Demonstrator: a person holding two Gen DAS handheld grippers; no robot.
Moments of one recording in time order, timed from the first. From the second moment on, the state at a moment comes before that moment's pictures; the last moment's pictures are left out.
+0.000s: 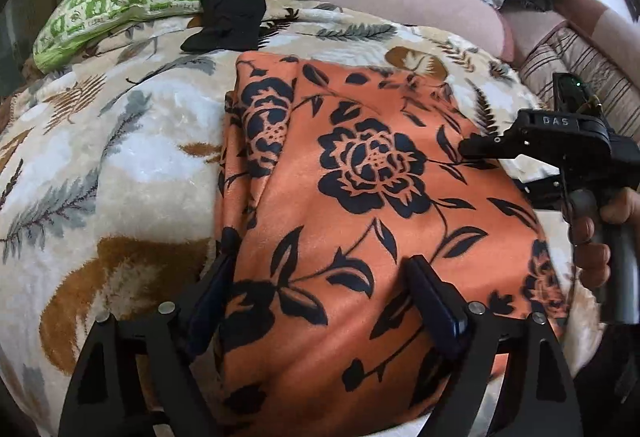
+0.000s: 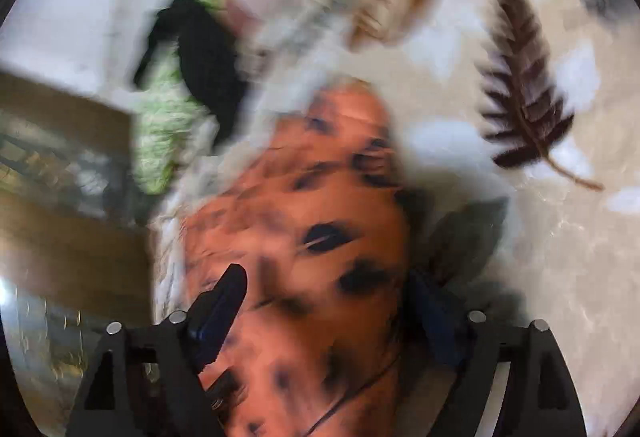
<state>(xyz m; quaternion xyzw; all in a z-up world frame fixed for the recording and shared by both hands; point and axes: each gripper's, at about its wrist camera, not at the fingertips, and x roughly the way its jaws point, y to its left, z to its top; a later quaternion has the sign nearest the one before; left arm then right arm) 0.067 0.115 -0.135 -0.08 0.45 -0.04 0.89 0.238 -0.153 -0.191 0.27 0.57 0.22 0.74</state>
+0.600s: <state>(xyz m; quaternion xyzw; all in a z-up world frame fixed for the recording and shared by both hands) 0.175 0.206 -0.165 -0.28 0.49 -0.12 0.81 0.147 -0.091 -0.140 0.07 0.49 0.29 0.82</state>
